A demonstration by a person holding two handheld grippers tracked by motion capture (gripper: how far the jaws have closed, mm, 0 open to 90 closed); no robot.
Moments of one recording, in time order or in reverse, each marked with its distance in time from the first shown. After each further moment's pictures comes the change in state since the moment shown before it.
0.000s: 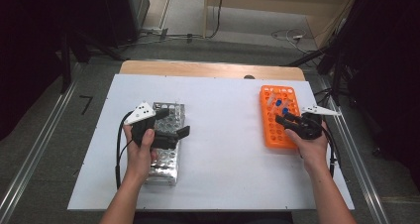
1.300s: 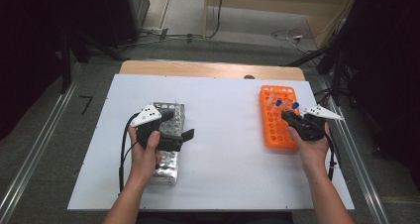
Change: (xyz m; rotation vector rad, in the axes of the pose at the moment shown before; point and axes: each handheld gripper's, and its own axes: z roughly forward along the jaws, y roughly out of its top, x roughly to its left) left arm -0.007 -0.003 0.007 0.023 -0.009 0.013; right arm 0.013 0.004 -0.016 -0.097 -0.110 -0.038
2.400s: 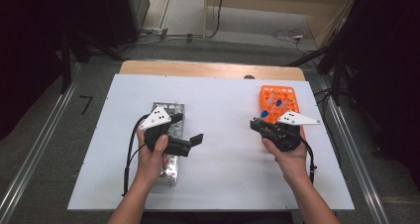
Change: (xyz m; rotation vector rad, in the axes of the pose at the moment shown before) left arm -0.023 0.004 0.010 0.009 -0.065 0.044; right arm 0.091 0.010 -0.007 -0.002 0.315 -0.107
